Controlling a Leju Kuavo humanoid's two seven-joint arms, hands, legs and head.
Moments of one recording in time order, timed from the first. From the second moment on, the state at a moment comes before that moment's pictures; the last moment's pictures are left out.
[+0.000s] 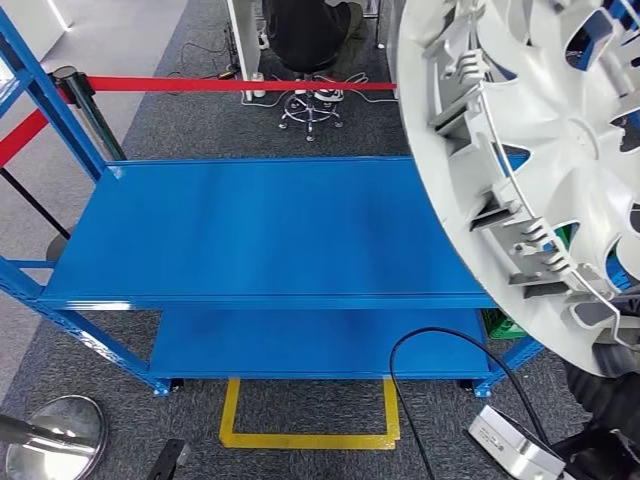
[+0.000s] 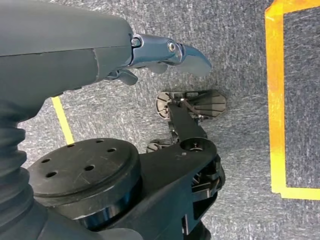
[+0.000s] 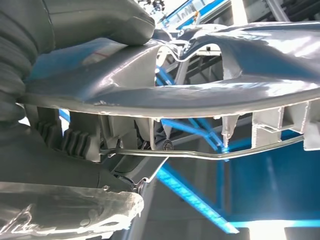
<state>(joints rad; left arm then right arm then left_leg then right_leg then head) -0.07 -0.18 1.22 -0.32 -1.19 -0.15 -0.16 0.02 0.00 0.14 -2.33 1.29 -0.41 -0.17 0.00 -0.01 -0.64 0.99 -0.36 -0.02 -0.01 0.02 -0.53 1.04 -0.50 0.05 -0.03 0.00</state>
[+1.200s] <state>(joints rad) -0.06 -0.18 1.24 -0.32 -1.19 -0.17 -0.16 -0.01 -0.17 0.13 -2.23 1.47 -0.40 -0.04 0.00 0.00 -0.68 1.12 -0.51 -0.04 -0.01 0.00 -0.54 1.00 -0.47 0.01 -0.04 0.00</state>
